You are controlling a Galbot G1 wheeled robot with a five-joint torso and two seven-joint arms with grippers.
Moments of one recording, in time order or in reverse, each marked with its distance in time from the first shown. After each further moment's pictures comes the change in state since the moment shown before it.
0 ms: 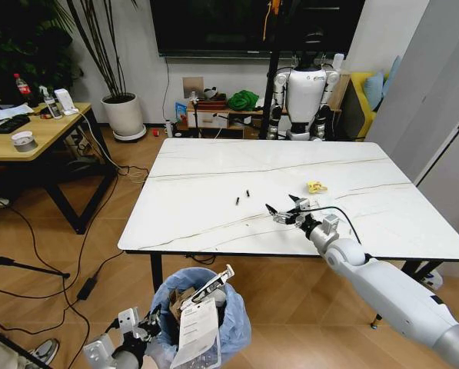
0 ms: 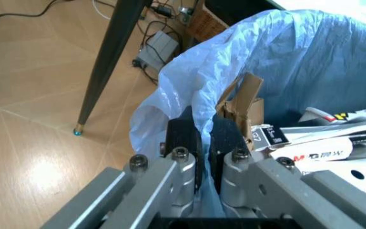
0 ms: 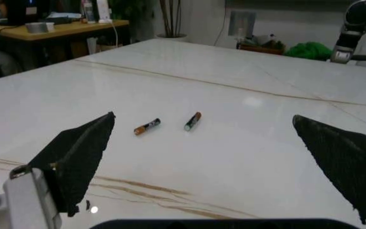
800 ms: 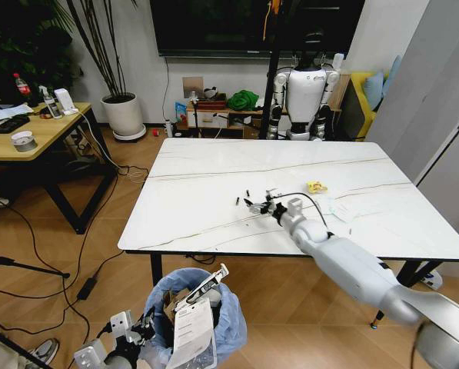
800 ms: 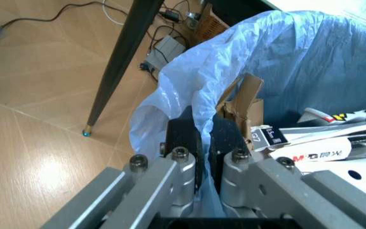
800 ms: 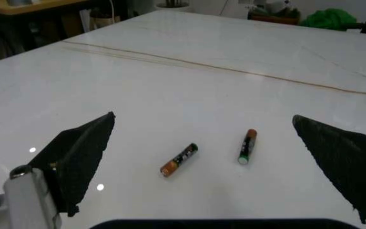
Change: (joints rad) left arm 0.037 -0.019 -0.029 -0.027 0.016 -0.006 0.002; right arm 0.241 0.273 -0.158 -0.288 0.006 -0.139 0.075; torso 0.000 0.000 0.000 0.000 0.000
